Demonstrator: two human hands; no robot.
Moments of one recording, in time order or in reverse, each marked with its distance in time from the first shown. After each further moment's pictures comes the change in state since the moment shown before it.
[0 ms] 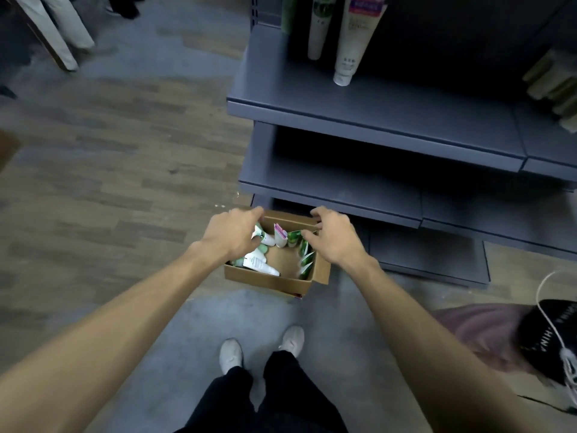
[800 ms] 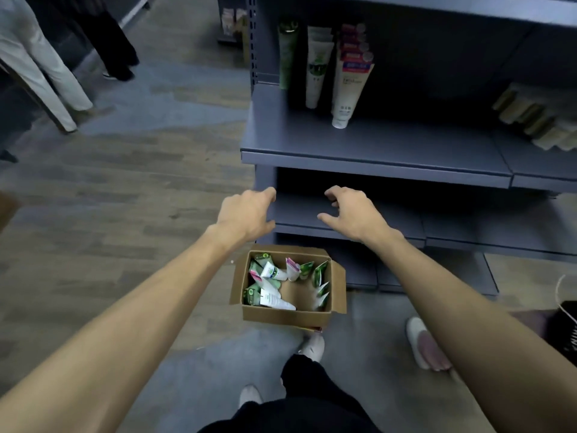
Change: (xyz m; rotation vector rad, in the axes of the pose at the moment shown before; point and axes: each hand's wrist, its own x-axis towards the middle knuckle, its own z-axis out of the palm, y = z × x) left_hand 0.046 -0.027 -0.089 0.068 0.170 0.095; right_hand 0.045 -0.054 -0.070 -0.164 0.139 -0.086
